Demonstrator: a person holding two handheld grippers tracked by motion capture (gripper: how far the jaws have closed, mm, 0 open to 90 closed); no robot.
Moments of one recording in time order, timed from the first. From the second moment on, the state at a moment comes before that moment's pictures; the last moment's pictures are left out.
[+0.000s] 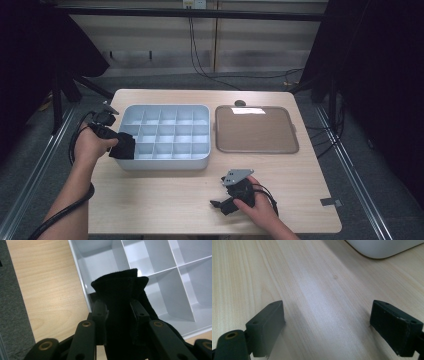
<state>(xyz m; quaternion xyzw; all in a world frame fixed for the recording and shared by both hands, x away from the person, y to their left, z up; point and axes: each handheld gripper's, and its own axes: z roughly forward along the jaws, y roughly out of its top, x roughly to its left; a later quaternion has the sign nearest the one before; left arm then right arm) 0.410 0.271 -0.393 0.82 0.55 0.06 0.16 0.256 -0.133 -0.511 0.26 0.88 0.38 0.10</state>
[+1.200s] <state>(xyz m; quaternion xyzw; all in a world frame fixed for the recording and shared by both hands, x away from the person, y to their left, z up) 0.412 0.259 -0.403 0.82 0.55 0.09 0.11 0.255 -0.132 -0.511 0.26 0.88 0.38 0.10</state>
